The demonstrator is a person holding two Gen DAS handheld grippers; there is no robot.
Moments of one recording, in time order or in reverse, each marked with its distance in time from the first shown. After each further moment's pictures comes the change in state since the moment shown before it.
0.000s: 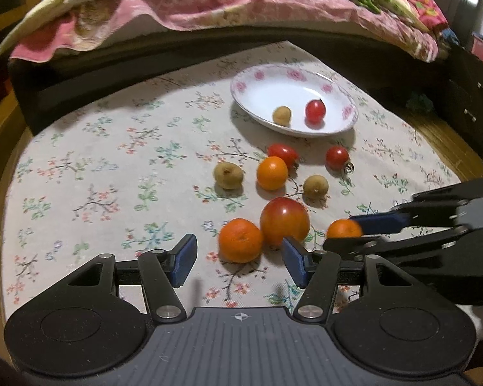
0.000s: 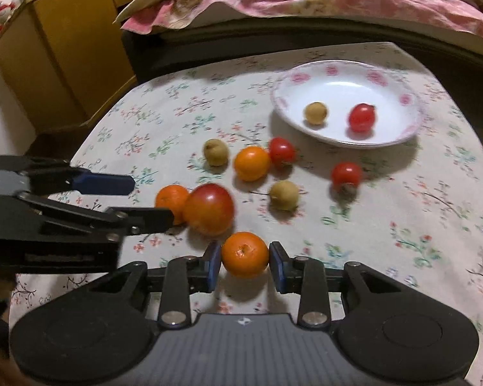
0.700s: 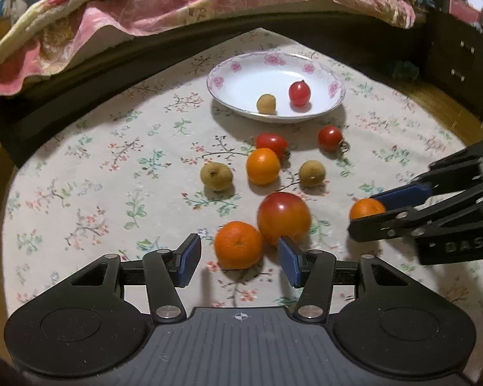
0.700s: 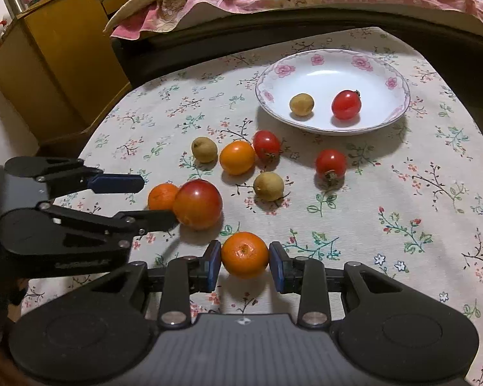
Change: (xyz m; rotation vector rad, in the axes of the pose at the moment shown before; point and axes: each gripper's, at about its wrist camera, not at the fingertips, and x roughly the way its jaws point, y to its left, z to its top) left arm 0.014 -0.011 0.002 0.171 0.016 0.021; right arm -0.005 -0.015 0.000 0.056 0.023 0.038
